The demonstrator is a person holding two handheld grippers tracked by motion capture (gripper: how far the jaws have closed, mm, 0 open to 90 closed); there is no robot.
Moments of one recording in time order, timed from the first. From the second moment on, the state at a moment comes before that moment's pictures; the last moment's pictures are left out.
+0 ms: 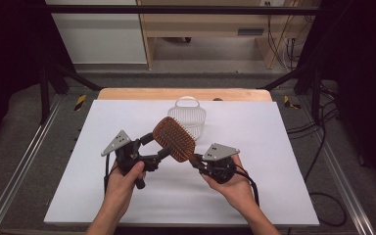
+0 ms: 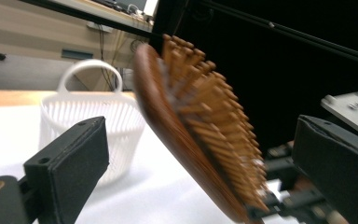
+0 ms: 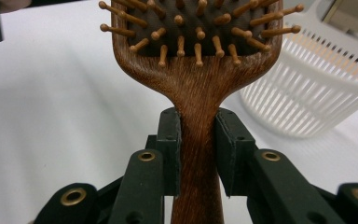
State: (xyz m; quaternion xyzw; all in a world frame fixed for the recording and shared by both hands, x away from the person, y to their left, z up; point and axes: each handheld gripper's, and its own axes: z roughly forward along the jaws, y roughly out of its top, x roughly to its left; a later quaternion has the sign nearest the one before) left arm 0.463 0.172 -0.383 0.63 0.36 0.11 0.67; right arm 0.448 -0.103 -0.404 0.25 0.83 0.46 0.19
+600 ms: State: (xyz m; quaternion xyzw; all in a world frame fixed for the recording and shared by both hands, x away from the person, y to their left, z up) left arm 0.463 0.168 -0.380 0.63 0.37 0.14 0.67; right arm 0.448 -0.089 -0.409 0.25 0.81 0.49 0.20
